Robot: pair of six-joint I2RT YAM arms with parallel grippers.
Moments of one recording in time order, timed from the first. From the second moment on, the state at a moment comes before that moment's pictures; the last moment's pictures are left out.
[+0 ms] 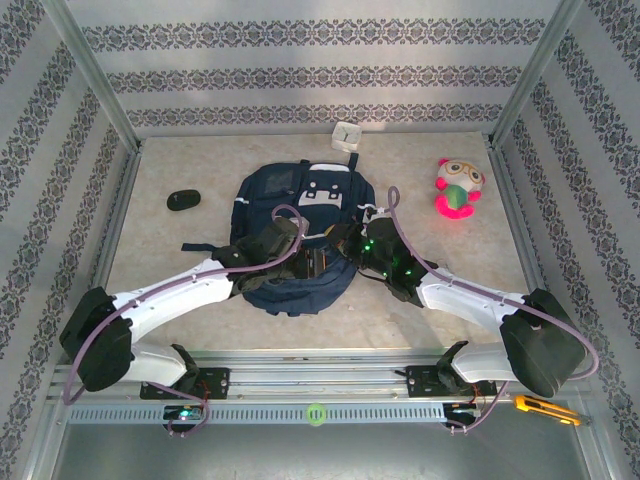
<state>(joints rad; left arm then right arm) -0.79 1.36 0.92 -0.34 0.06 -0.74 0.69 1.30 0.64 0.31 -0.11 1.34</state>
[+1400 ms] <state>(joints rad) -0.83 1.36 0.94 -0.27 0.02 -0.70 0.69 1.30 0.64 0.34 -0.11 1.33</state>
